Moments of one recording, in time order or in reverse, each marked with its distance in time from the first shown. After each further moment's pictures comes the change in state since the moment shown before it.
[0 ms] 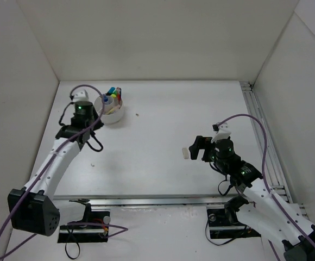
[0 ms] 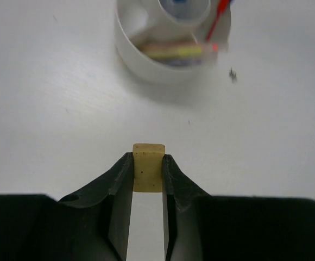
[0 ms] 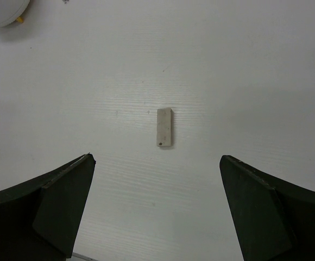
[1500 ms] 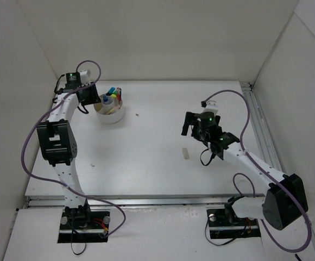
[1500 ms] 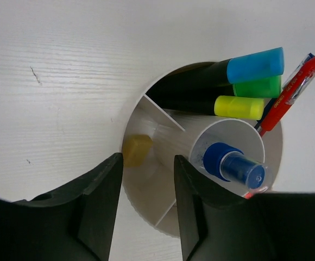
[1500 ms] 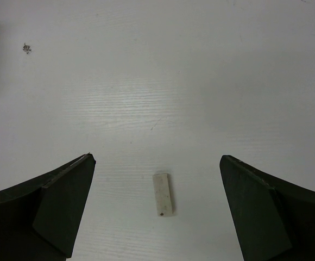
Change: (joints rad) left arm 0.374 0.832 0.780 -0.041 0.562 0.391; right arm -0.060 0.534 0.314 0.116 0.103 0.020
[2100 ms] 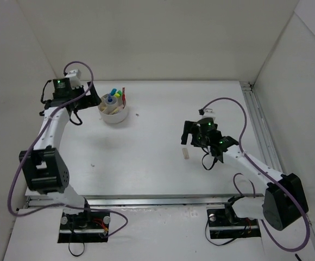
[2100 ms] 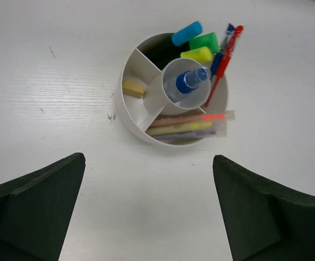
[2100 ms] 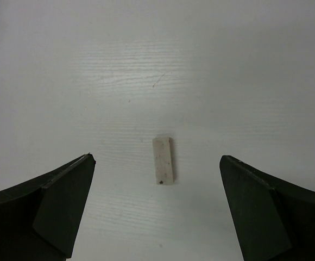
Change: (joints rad) left arm 0.010 -0.389 -0.323 0.073 -0.001 -0.039; right arm -0.007 -0.017 -0.079 -0.043 -0.105 0.019
